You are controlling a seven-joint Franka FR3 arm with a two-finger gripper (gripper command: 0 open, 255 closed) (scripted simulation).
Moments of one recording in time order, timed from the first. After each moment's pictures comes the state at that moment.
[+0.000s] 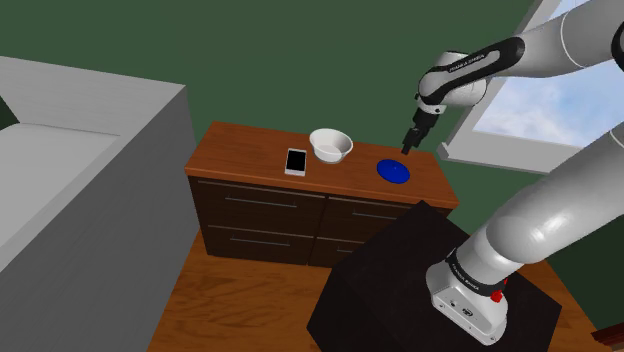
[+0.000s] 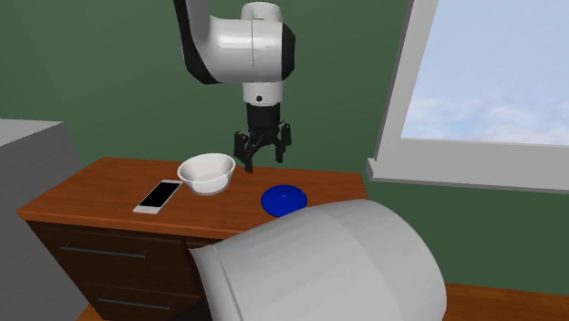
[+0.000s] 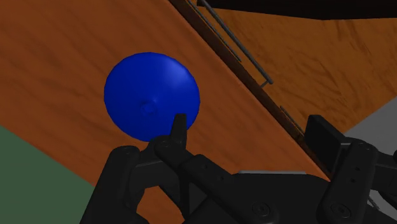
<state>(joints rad) -0.08 -0.14 -0.46 -2.48 -0.05 2.29 -0.60</state>
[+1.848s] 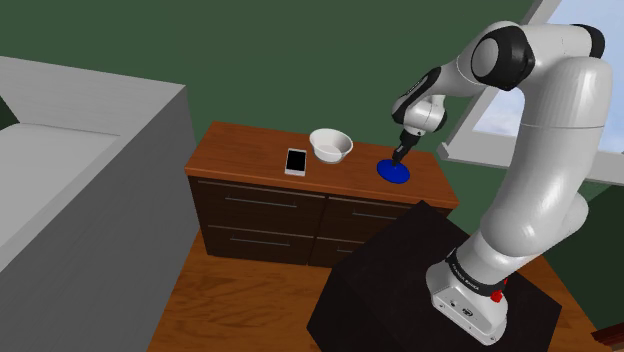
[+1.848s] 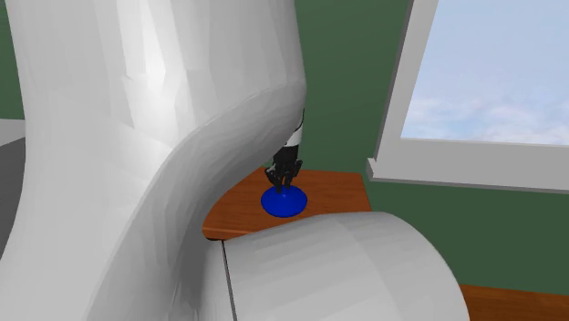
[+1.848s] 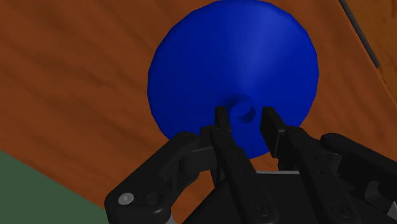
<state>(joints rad) -0.23 0.47 -0.39 -2.17 0.42 2.54 -1.05</state>
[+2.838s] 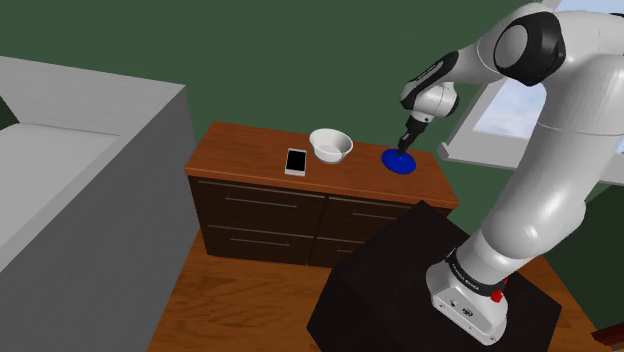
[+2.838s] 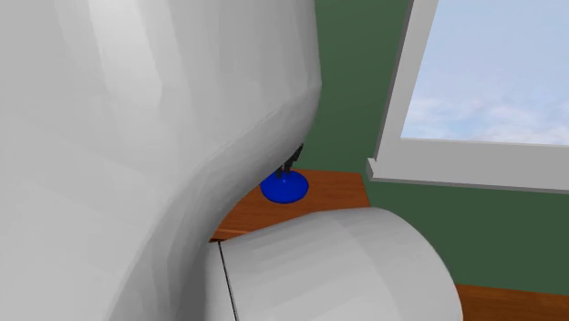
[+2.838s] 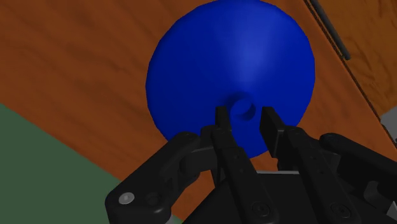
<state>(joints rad) -0.18 0.33 -0.46 -2.19 0.32 2.43 -0.97</state>
